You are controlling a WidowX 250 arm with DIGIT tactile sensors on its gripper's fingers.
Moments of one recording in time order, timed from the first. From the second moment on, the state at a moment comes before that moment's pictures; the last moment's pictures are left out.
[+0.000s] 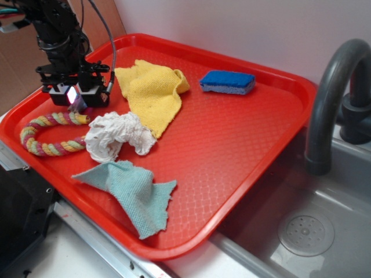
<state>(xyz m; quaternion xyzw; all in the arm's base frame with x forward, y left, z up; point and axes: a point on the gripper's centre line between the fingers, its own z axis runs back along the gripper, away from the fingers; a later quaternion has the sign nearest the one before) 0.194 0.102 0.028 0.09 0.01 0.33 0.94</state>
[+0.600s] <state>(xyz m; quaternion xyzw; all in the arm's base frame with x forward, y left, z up) 0.226 0.025 0.168 -0.04 -0.07 0.26 0.96</state>
